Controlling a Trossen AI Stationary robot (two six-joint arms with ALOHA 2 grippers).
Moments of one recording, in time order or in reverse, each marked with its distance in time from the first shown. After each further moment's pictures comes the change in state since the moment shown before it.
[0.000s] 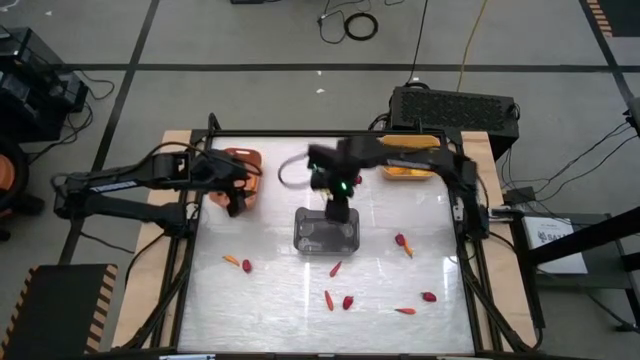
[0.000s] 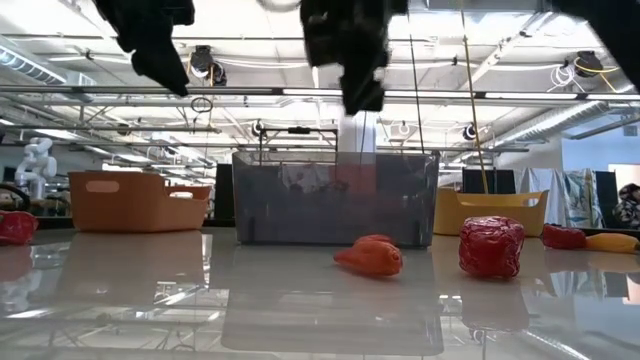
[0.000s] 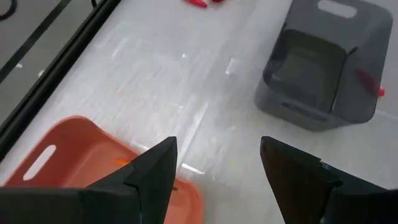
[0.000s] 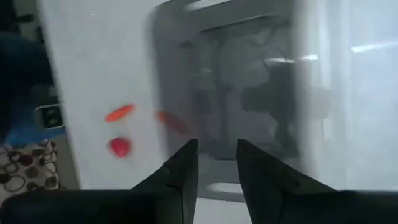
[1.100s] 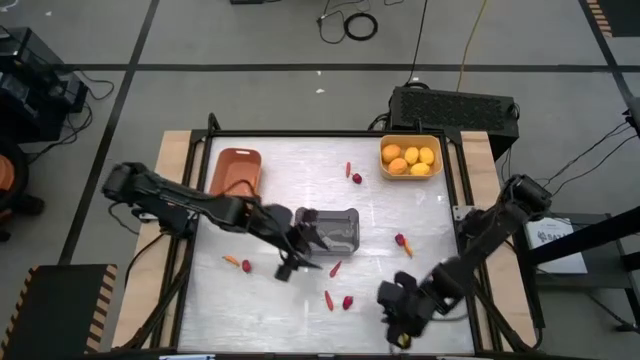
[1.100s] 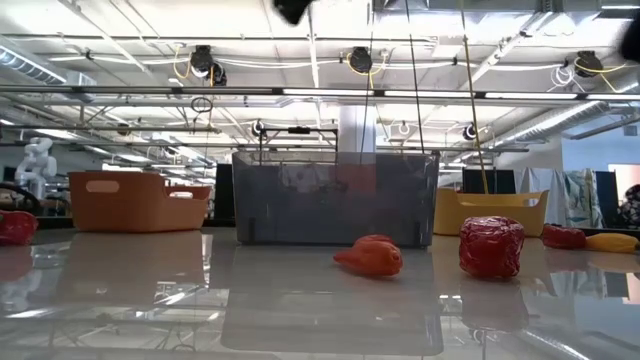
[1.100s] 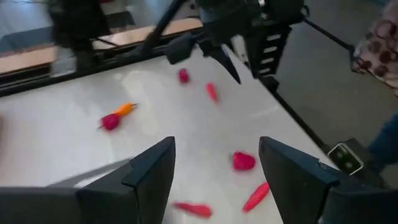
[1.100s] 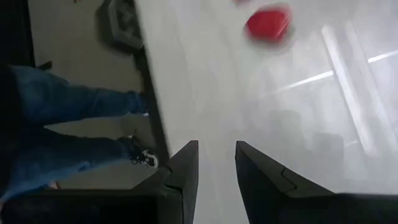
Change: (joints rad) left arm -0.426 0.608 0.211 0.777 0.264 0.282; right arm 0.959 -0.408 -0.823 0.751 0.543 1.069
